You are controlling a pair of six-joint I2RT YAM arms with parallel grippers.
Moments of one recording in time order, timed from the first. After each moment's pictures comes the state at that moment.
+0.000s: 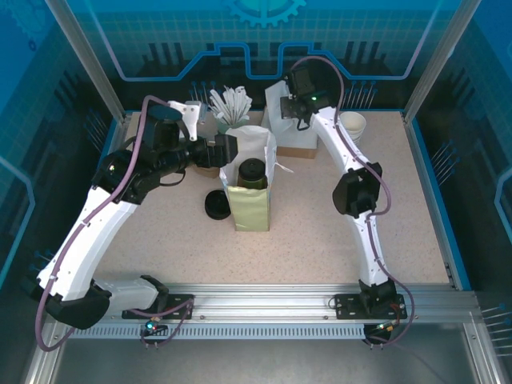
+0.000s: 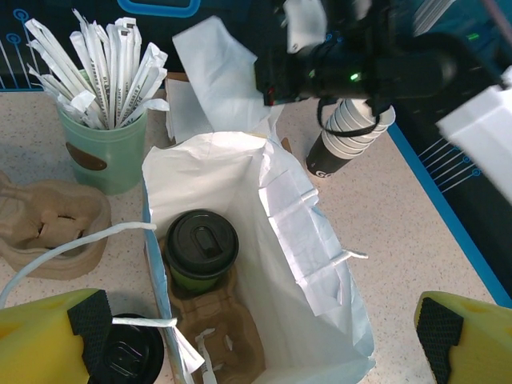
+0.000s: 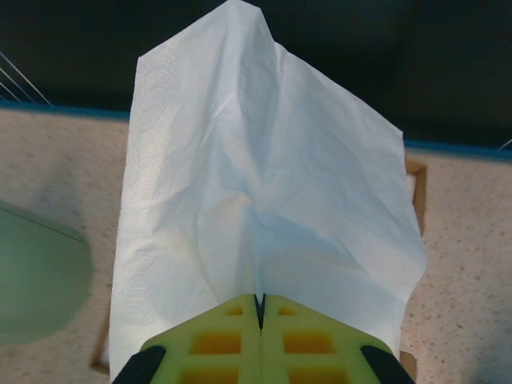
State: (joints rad) left arm -0.49 1.24 1.65 -0.92 0.04 -0.39; right arm 0.37 2.41 2.57 -0.90 0.21 0.18
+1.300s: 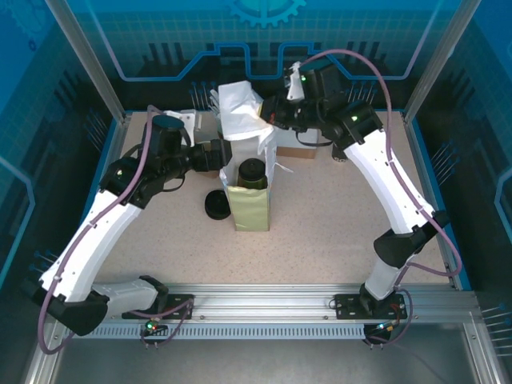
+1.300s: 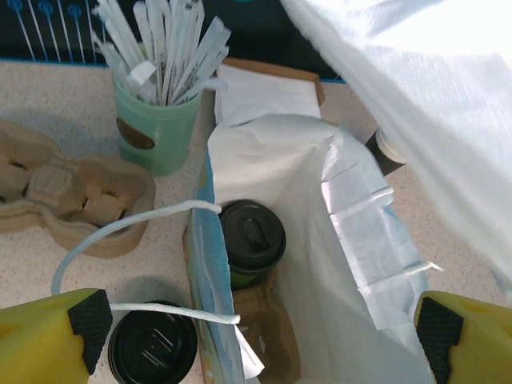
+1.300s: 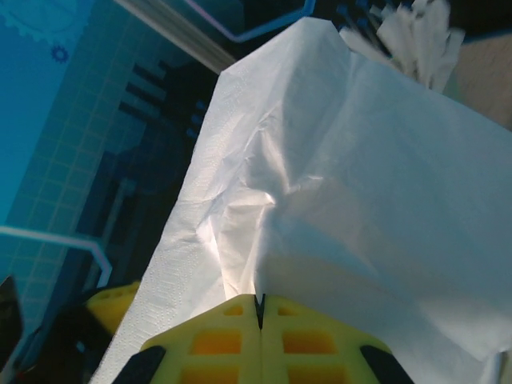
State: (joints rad) left arm -0.45 1.21 1.49 -0.84 -0.03 -0.43; right arm 0.59 1.73 2.16 -0.93 -0.26 0.73
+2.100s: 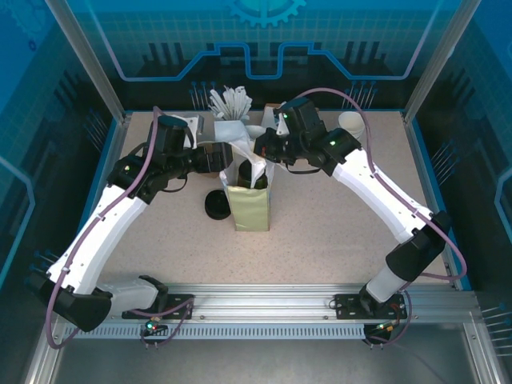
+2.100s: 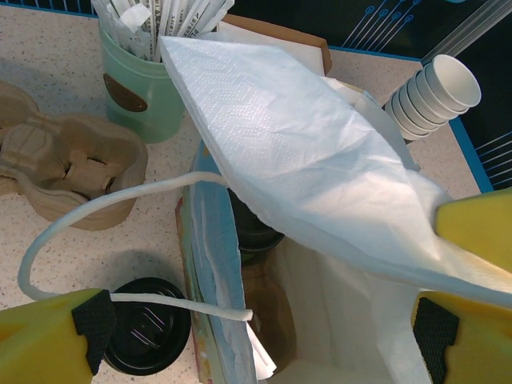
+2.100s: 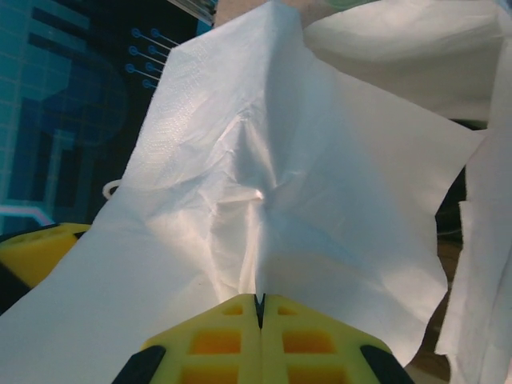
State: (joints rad) left arm -0.41 1.23 1.44 -0.84 0.06 -0.45; right arm 0.66 1.62 1.73 -0.77 -0.23 0.82
